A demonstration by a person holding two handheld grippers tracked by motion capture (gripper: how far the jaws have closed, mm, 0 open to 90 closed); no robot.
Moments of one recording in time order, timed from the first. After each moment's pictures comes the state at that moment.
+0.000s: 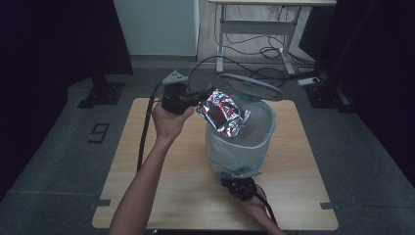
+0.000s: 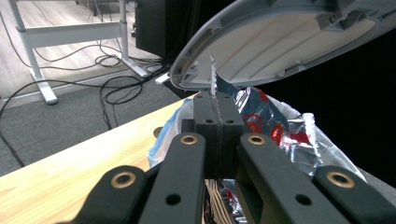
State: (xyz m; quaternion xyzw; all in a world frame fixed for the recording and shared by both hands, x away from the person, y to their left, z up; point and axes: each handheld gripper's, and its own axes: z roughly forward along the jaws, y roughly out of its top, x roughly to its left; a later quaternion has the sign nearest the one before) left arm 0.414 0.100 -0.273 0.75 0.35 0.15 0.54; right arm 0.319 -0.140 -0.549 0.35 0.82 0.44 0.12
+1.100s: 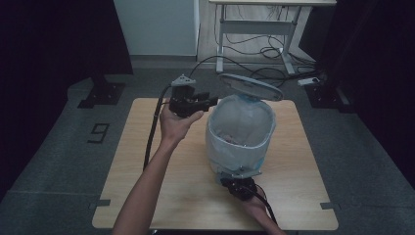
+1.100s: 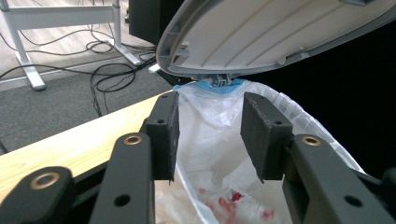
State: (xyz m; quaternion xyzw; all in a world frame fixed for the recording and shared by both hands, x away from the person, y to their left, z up) left arm 0.420 0.089 -0.286 0.75 0.36 0.13 0.53; right arm 0.320 -0.140 -0.550 0.35 0.82 0.45 0.12
